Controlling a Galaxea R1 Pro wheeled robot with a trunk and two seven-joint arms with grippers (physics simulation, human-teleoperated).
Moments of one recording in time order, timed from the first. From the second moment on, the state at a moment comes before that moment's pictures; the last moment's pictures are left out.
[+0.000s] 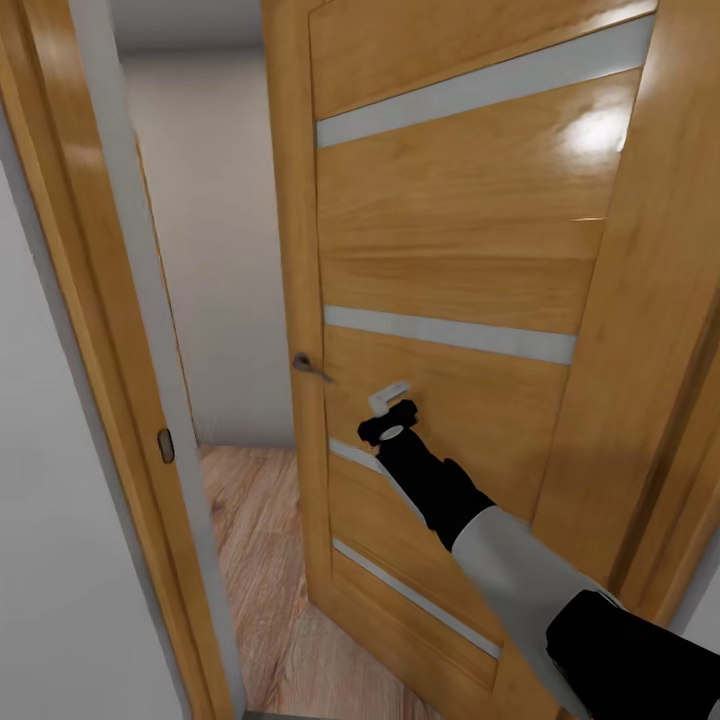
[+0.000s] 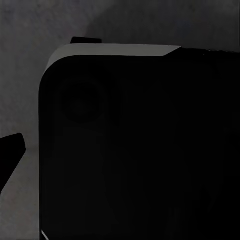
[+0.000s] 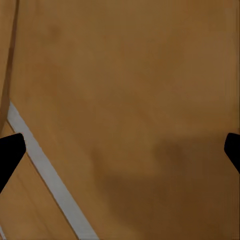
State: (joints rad) left arm 0.00 -0.04 0.01 -0.03 0.07 -0.05 0.00; right arm -0.99 0.17 0.58 -0.78 -0.01 0.55 -0.28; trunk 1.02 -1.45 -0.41
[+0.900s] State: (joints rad) left arm 0.00 -0.04 0.01 -0.03 0.07 -0.05 0.00; right arm -0.99 0.17 0.60 -0.78 0.03 0.56 -0.32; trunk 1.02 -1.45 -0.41
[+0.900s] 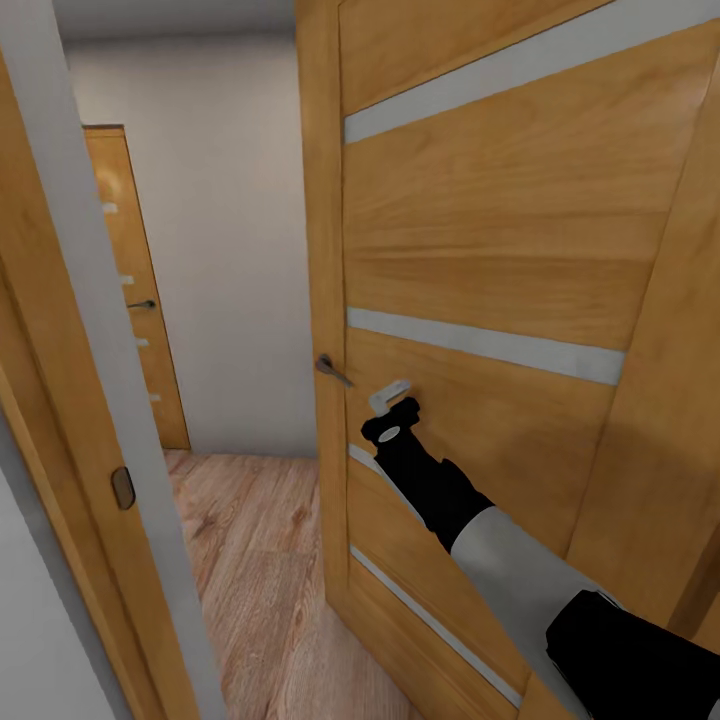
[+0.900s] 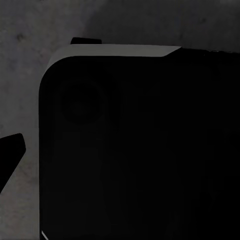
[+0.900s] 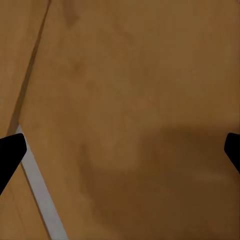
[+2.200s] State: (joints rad) left arm 0.00 -0.04 0.01 -0.03 0.07 -0.05 0.00; right arm -0.99 0.17 0.60 -0.78 0.02 0.56 -0.35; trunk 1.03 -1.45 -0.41
